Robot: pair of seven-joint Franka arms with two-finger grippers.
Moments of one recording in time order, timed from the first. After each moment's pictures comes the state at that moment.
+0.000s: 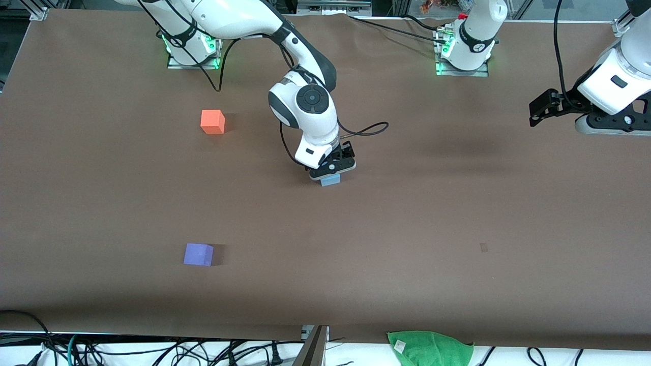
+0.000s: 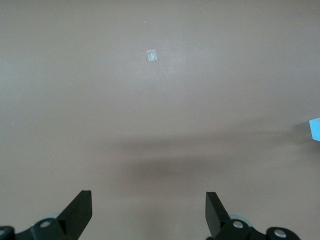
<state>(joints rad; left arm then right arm) 0.00 -0.03 -0.09 -1.66 0.02 1.58 -0.05 0.74 0.71 0.09 -1.52 -0.06 2.35 0.55</state>
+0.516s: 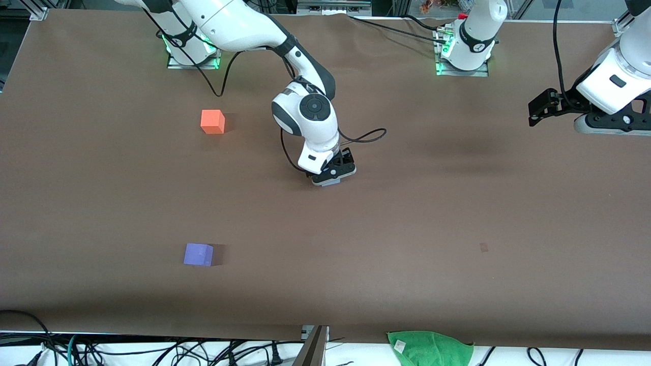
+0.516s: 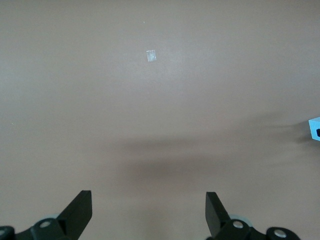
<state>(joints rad) 0.00 -0.03 -0.09 -1.66 0.02 1.58 -0.05 0.74 0.78 0.09 -1.51 -0.12 2.44 0.55</state>
